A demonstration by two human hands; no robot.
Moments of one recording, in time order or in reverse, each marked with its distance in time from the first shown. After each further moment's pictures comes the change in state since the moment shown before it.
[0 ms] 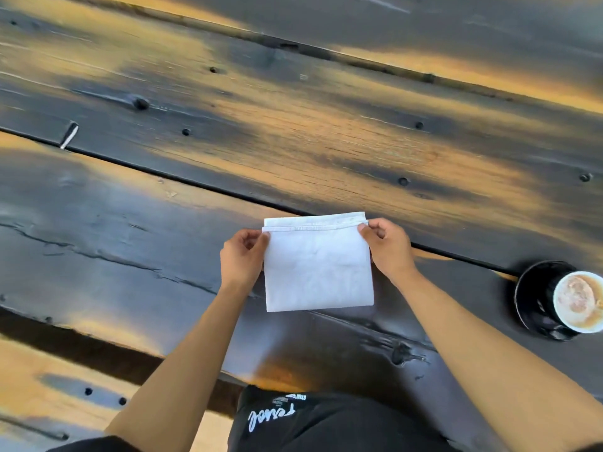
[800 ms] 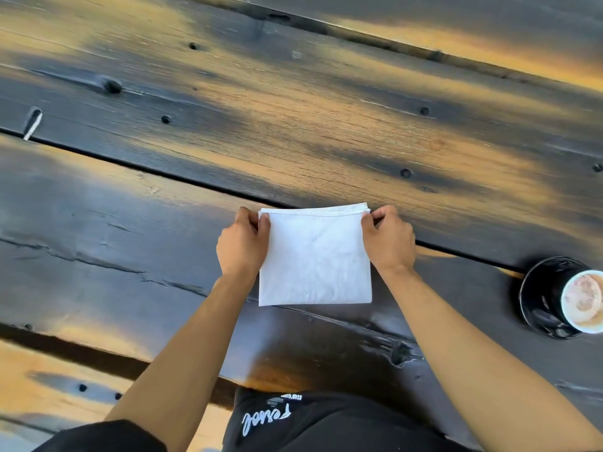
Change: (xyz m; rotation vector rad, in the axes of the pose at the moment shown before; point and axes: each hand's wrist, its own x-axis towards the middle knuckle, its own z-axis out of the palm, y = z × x) left_hand 0.032 0.010 0.028 0.487 0.111 0.206; right_hand 0.013 -0.014 0.011 -0.424 0.221 0.115
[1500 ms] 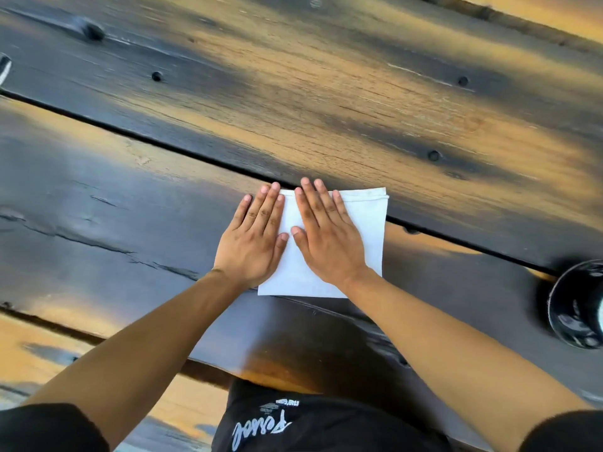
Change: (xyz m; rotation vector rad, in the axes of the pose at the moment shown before) left_hand -0.002 -0.060 0.027 0.562 -0.059 0.817; right_hand -0.031 -0.015 0.094 -0.523 -0.075 -0.934
